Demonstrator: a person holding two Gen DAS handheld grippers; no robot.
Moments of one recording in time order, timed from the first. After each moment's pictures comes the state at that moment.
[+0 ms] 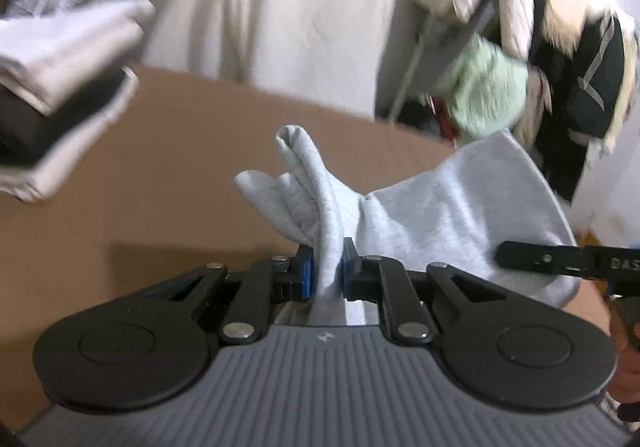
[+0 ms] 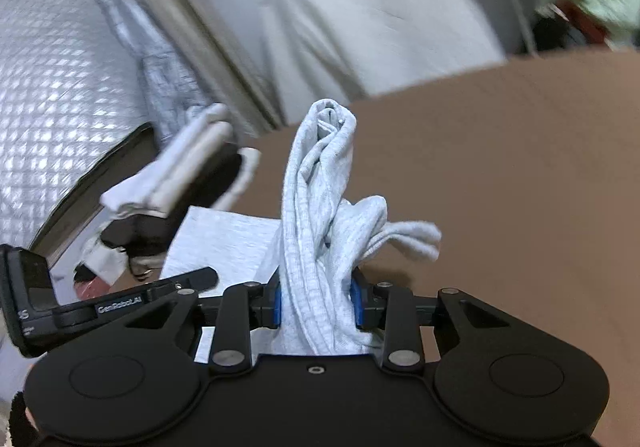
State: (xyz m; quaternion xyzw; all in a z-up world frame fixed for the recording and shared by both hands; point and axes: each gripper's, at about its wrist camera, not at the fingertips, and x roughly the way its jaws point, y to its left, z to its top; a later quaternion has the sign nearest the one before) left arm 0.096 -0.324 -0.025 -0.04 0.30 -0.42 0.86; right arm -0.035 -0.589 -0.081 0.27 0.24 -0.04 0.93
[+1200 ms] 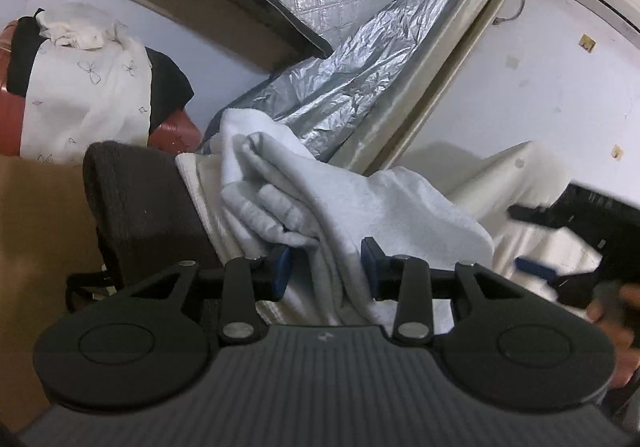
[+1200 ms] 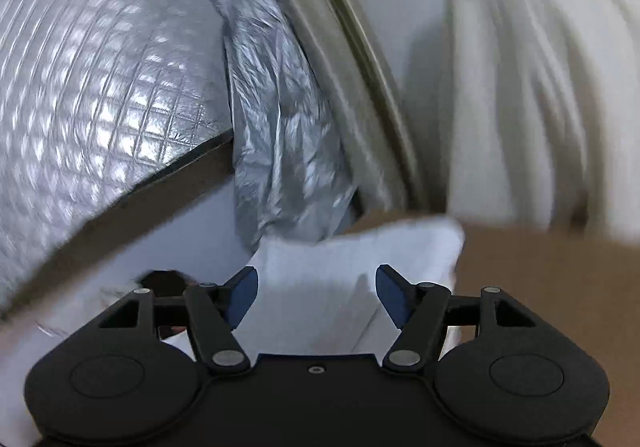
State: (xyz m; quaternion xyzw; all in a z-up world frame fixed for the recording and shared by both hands) left arm 0.413 -0.150 -0.006 -0.31 0.17 -0.07 0.93; right arm 0.493 -0.467 0.060 0.21 0.24 0.08 0.94
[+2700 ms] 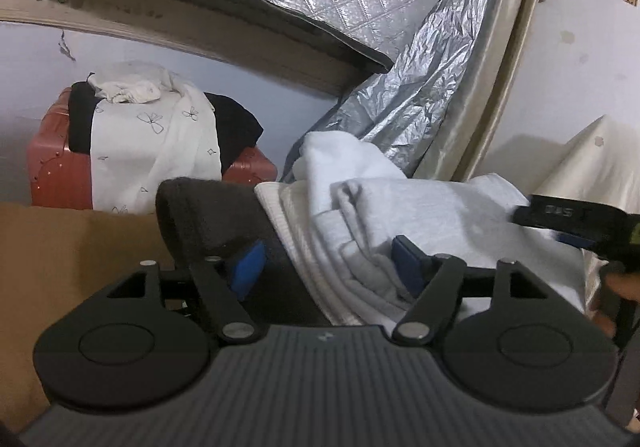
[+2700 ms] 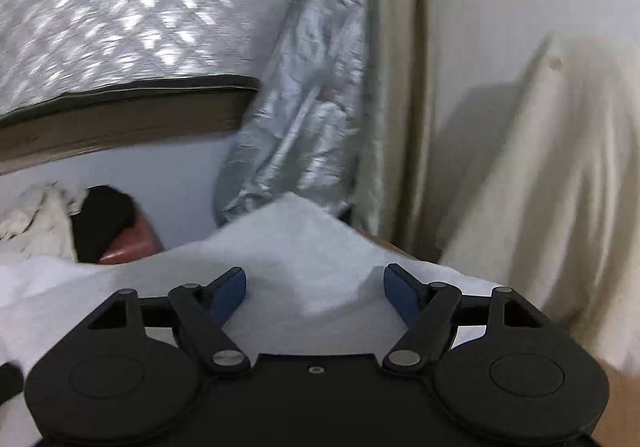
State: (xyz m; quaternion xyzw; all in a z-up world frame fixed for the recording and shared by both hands) left arm 0.417 -0.165 -0.012 -0.22 0.17 0.06 0.96; right arm 0.549 -0.401 0.020 -0.04 0.21 0.05 0.97
